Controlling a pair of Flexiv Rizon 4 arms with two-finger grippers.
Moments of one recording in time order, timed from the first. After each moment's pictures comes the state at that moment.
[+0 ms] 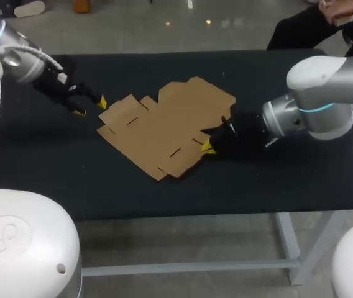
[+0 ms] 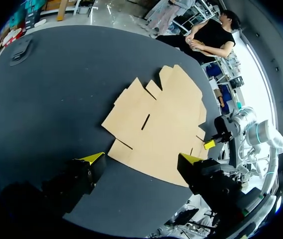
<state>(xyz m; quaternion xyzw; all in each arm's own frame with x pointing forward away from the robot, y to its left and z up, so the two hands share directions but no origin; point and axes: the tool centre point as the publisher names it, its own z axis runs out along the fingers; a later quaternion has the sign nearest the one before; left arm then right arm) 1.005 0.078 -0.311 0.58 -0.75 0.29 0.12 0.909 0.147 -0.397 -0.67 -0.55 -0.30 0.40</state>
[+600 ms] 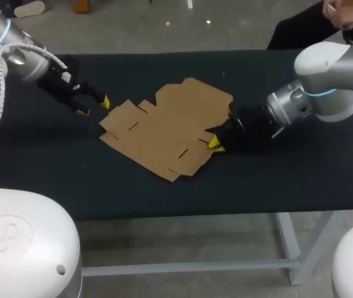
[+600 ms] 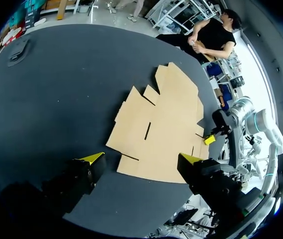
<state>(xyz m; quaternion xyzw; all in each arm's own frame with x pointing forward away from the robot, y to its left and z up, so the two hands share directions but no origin) 1.007 0.070 -0.312 0.59 -0.75 0.28 0.13 0.922 0.121 -0.402 -0.64 -0.59 -0.26 0.42</state>
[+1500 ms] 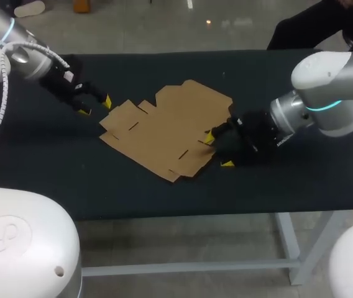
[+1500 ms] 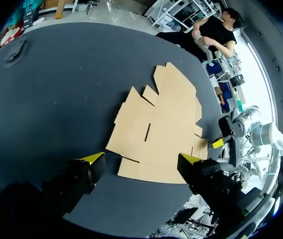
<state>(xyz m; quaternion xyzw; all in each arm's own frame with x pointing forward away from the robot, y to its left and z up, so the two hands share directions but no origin) 1.013 0.067 -0.316 0.58 -0.75 0.28 0.13 0.896 0.119 -0.397 -0.72 -0.53 -0.26 0.37</state>
